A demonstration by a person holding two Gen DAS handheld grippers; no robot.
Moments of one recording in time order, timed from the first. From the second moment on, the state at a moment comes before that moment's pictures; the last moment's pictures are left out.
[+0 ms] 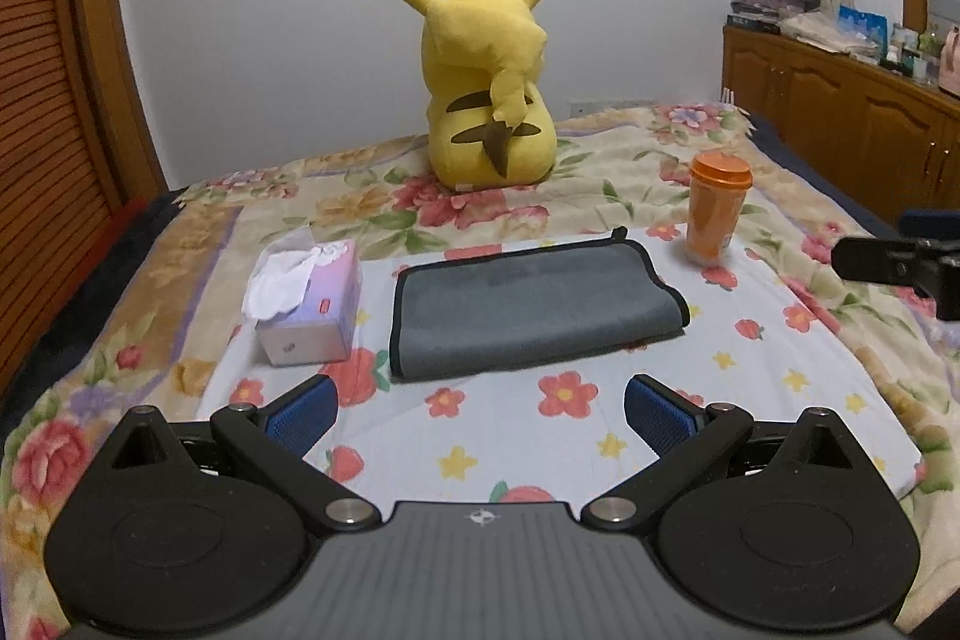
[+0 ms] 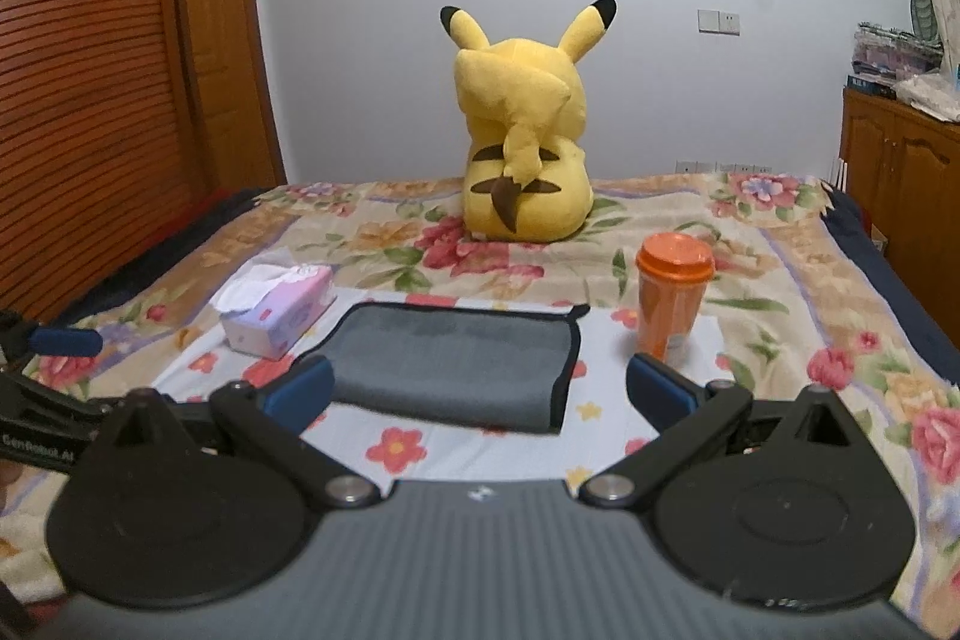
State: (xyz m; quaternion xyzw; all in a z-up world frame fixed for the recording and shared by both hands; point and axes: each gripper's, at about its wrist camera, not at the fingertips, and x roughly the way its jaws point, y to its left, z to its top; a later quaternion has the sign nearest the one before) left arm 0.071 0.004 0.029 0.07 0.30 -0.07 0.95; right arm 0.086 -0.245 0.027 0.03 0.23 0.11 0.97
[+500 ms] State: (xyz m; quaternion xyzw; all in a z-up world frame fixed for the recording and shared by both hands) left arm 0.040 0.004 -0.014 0.07 0.33 -0.07 0.94; right arm 0.052 -0.240 -0.004 0.03 0.25 0.11 0.96
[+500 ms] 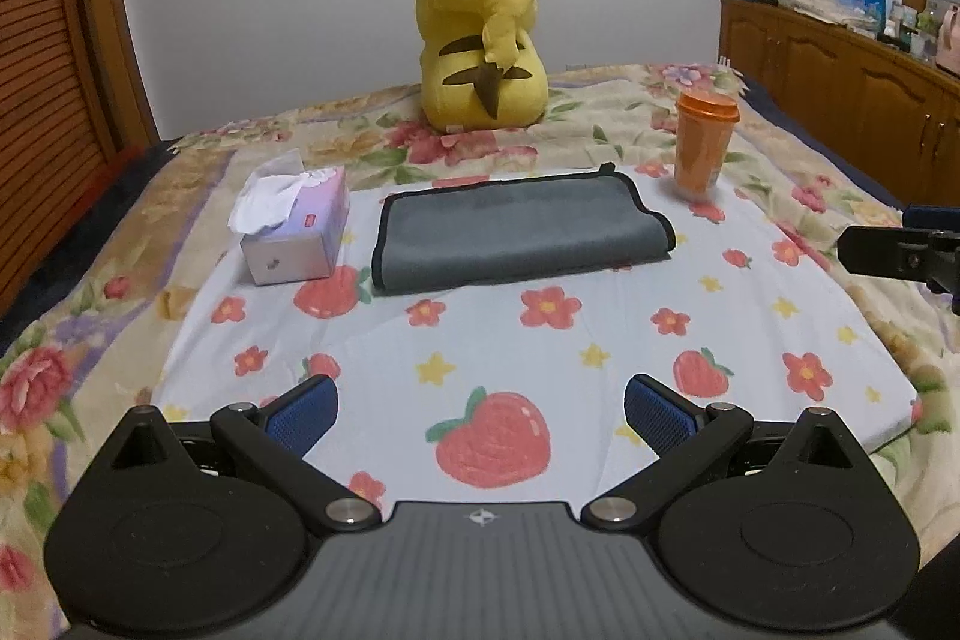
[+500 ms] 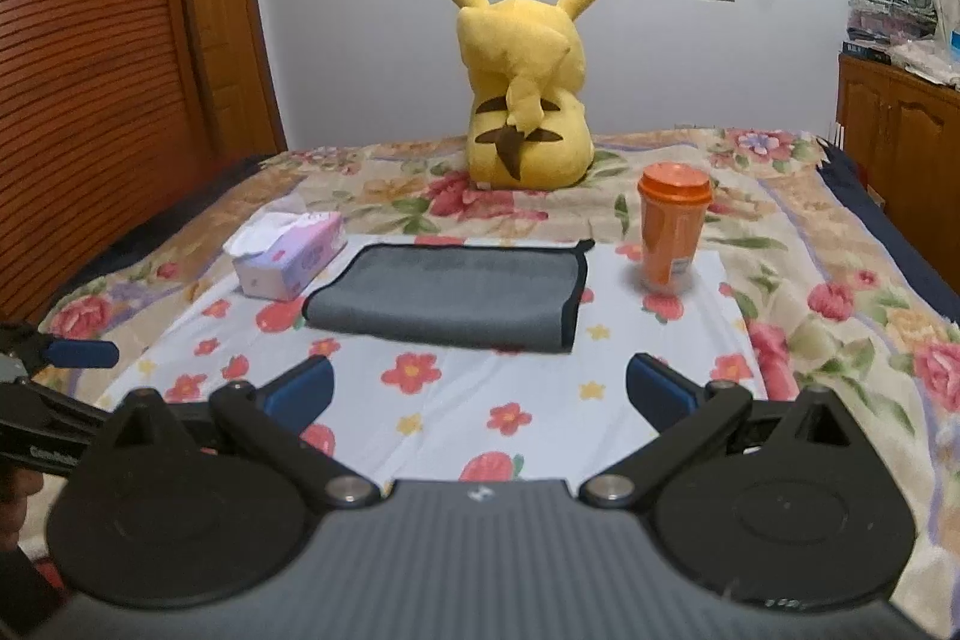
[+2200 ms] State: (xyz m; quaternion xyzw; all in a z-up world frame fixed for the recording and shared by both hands) left arm -0.001 0.011 -0.016 0.06 0.23 -0.05 0.97; right arm 0.029 -0.244 -0.031 0.02 0.23 0.07 0.97
